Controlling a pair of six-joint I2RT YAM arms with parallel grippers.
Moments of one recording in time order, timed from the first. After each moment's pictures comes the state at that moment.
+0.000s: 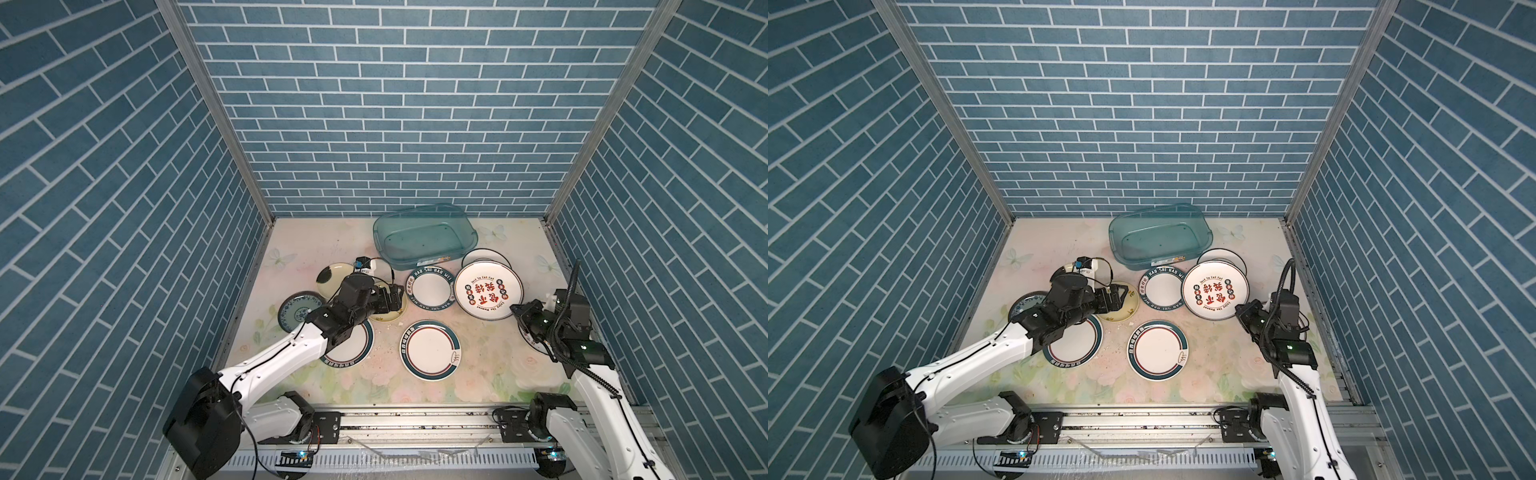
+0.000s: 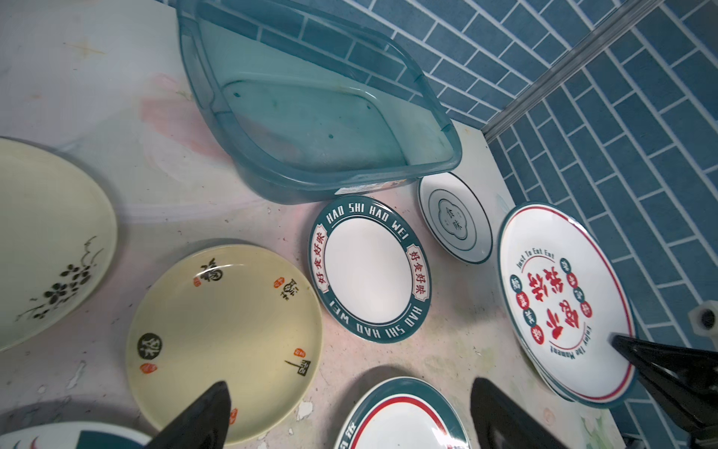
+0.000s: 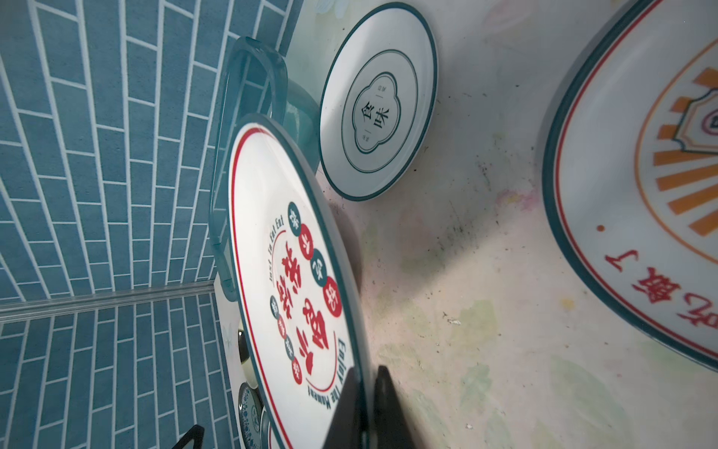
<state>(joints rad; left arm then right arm) -0.66 1.21 0.73 -0.06 -0.02 -0.66 0.00 0.74 0.52 -0.45 -0.37 0.94</state>
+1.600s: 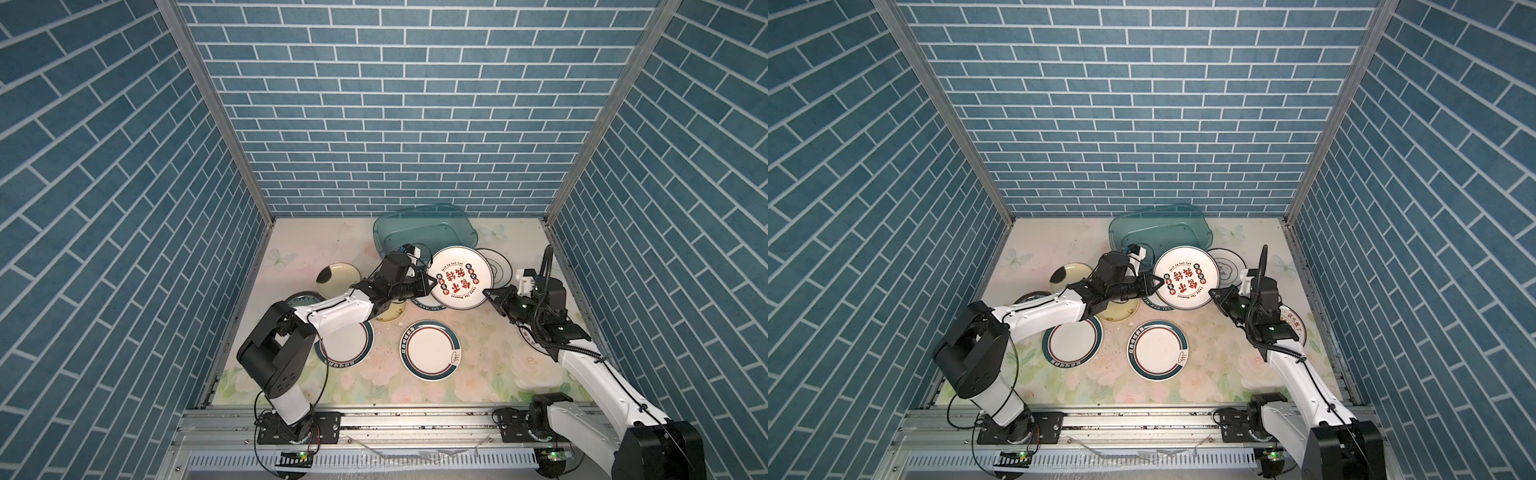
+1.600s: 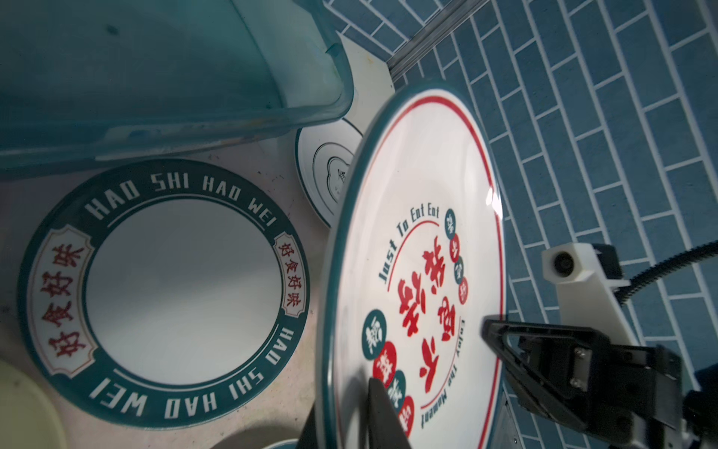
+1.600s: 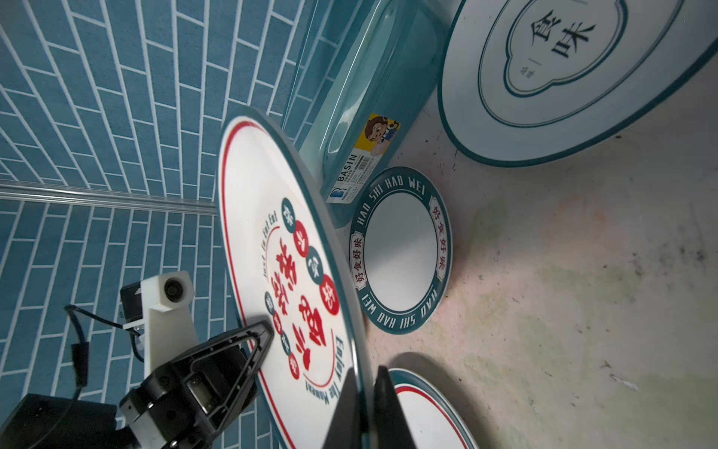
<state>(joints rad) -0.71 1.68 1.07 0.13 0.29 -0.80 0.17 0.97 0.52 -0.07 -0.51 0.97</state>
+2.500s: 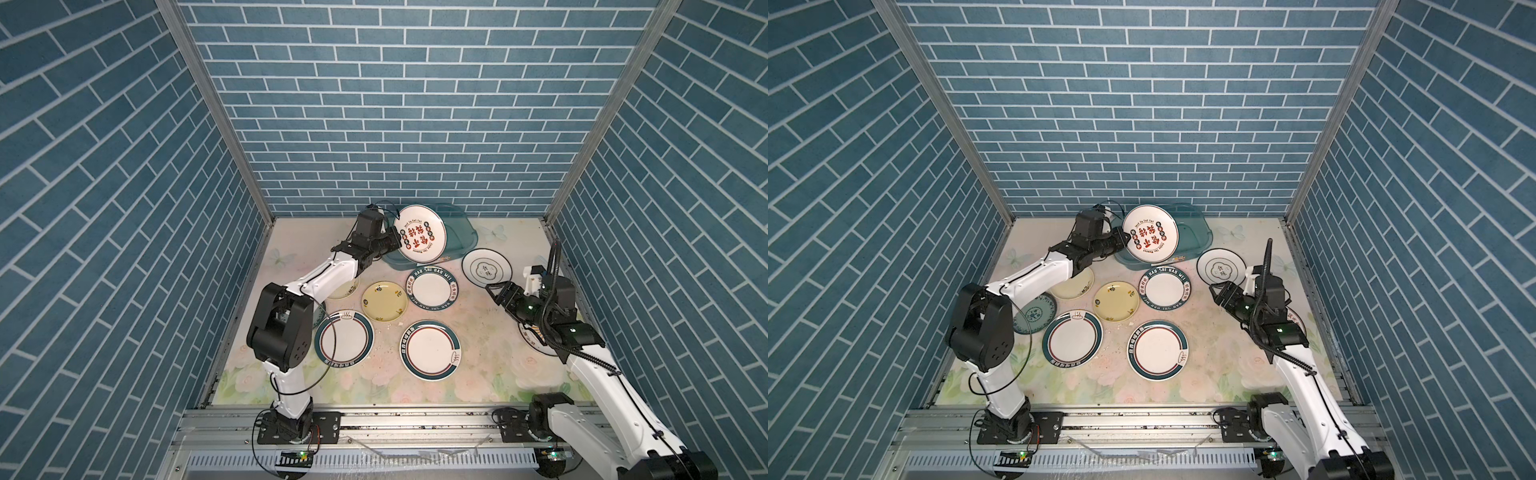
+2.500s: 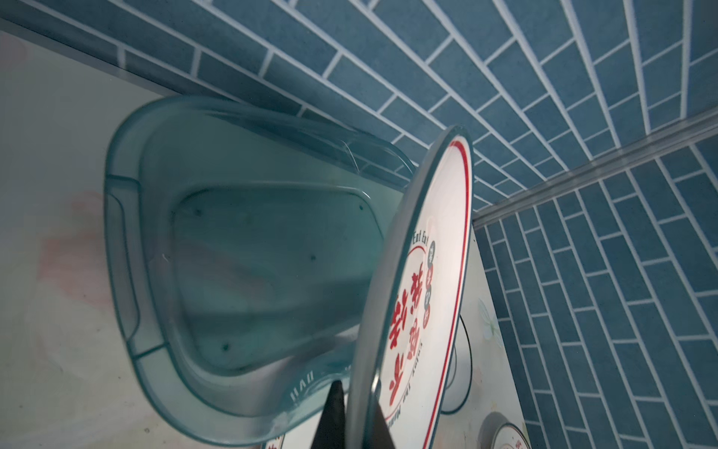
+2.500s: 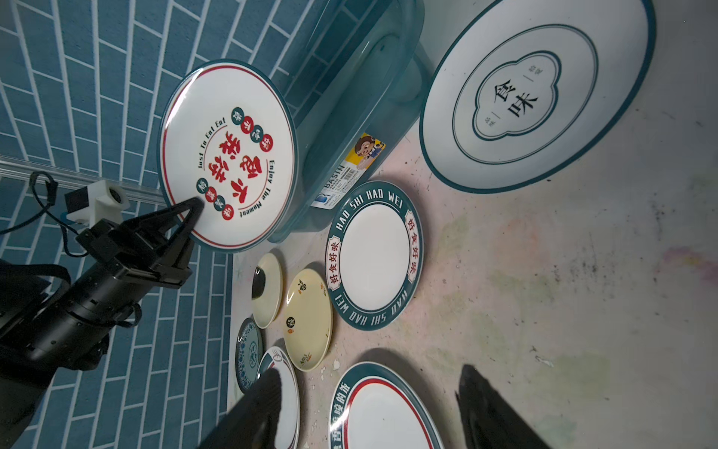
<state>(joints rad) -0.42 1.85 1.43 -0.09 0.15 -0.71 0.17 0.87 0.62 -0.33 -0.39 0.78</state>
